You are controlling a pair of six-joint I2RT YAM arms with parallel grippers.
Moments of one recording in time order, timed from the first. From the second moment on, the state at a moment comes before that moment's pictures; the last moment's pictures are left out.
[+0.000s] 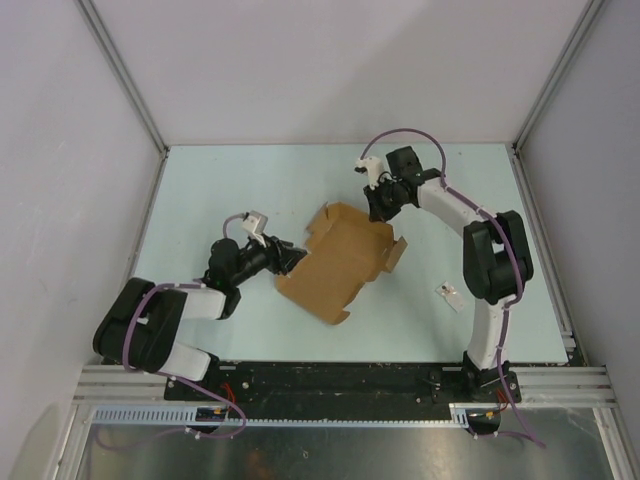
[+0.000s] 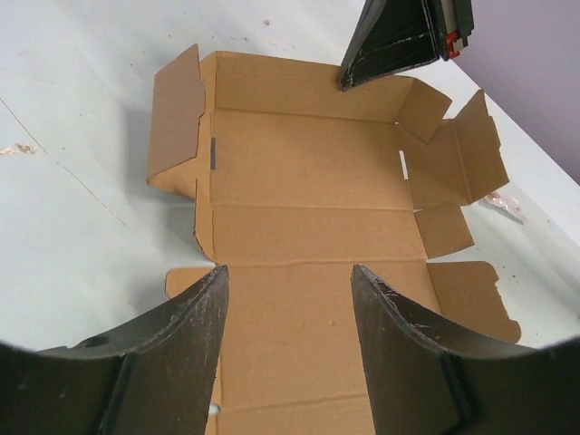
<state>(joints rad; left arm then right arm) -0.31 1.45 0.32 0.98 0.52 -0.36 0.36 1.99 1.56 -0.56 -0.41 -0.30</state>
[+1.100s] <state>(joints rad) -0.28 1.41 0.34 0.97 0.53 -0.37 0.47 1.60 1.30 -0.34 -0.14 -0.63</state>
